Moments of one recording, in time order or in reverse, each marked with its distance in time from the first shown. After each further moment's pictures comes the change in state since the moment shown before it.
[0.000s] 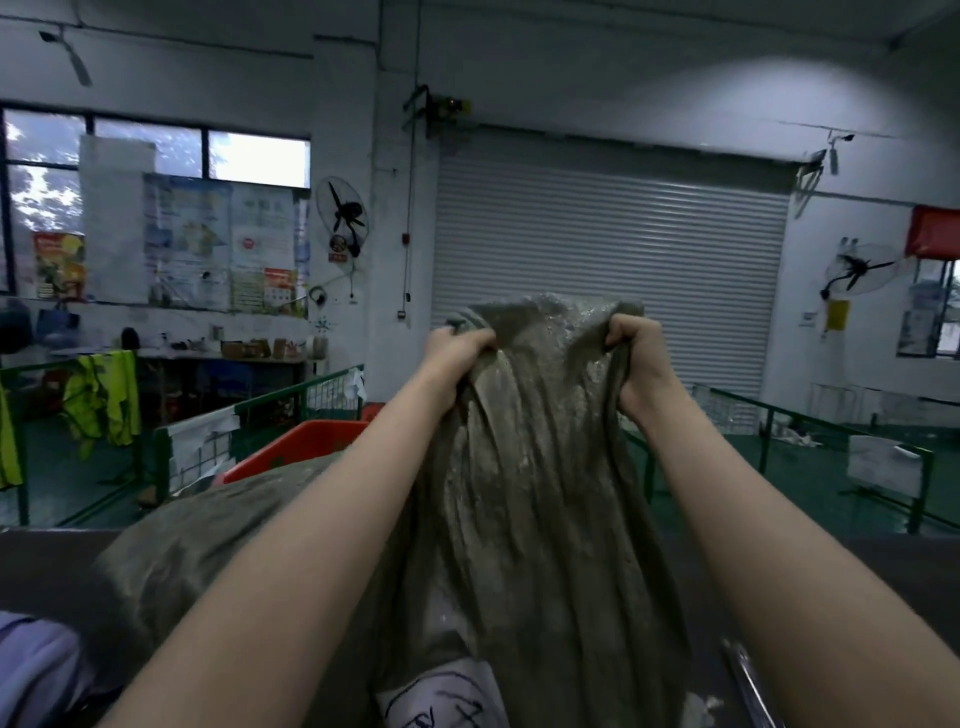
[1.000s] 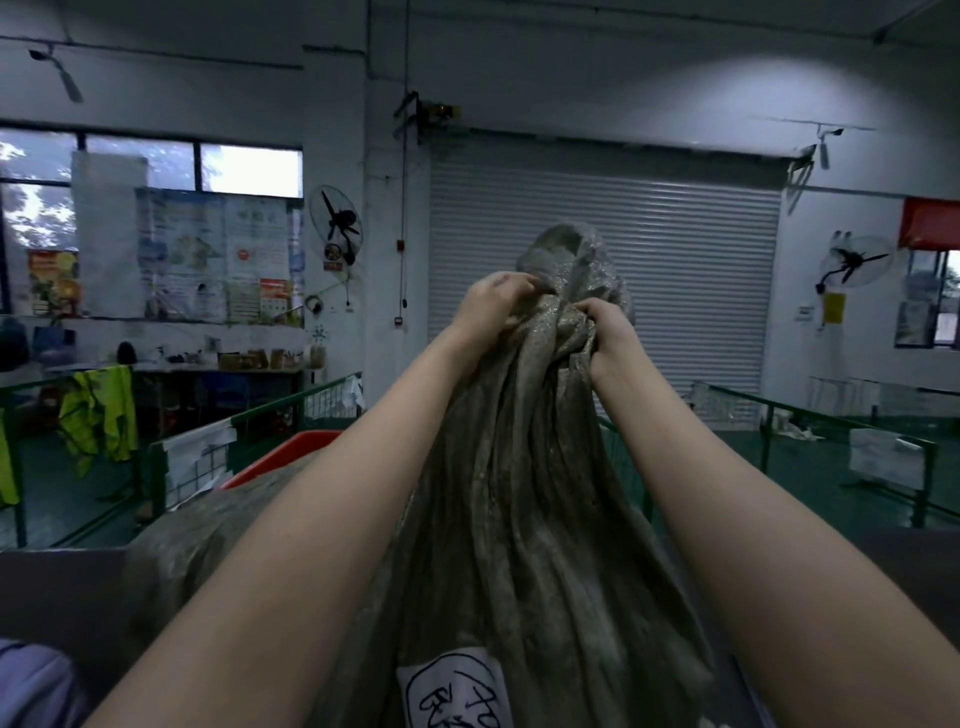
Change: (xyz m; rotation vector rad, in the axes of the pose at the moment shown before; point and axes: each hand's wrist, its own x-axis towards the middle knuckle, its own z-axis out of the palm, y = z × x) left_hand 0.012 0.034 0.031 0.066 -0.231 0.322; right_hand 0.037 -0.004 0.016 0.076 0.098 0.101
